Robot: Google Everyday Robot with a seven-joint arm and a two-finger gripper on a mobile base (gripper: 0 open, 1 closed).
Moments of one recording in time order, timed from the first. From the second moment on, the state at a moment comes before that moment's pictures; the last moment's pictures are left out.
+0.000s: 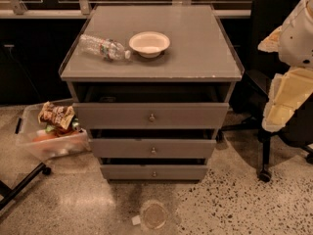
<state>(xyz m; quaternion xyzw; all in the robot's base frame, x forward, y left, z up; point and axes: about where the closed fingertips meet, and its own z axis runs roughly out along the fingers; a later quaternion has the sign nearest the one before) 0.438 -0.217 0.976 -0.60 0.78 -0.03 0.16</state>
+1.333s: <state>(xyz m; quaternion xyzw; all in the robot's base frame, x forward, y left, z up) 0.454 -0.154 0.904 -0.46 0.84 0.11 0.25</state>
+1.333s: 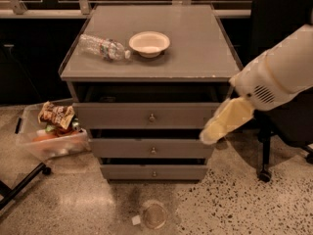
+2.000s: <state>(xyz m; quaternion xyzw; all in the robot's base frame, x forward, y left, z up) 0.463 -0.109 0.851 -0.36 0.88 0.12 0.27</state>
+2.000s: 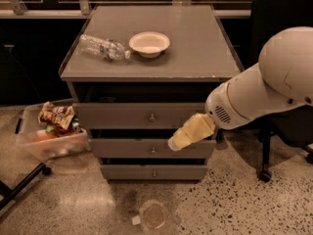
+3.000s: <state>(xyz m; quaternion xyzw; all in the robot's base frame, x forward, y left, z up) 0.467 -0.086 0.718 -0.30 0.91 0.17 0.25</state>
